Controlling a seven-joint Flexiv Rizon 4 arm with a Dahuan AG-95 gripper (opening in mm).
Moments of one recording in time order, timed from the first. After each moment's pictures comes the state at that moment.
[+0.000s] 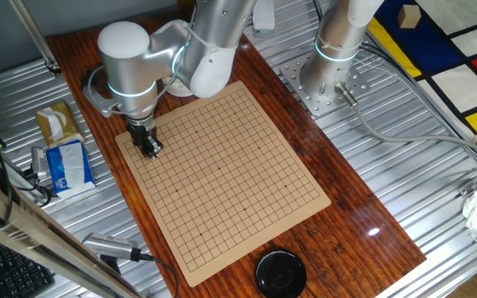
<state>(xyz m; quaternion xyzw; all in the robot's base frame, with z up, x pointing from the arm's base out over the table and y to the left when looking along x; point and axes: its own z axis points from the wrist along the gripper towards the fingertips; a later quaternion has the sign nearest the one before) 0.613 -0.003 0.009 -0.14 0.99 0.01 0.06</state>
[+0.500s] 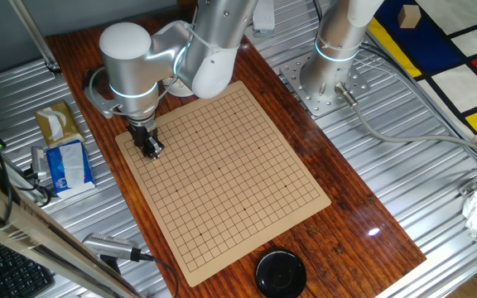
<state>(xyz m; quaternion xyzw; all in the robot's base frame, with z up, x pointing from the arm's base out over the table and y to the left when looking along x) 0.612 0.000 0.008 -0.14 0.99 0.01 0.06</state>
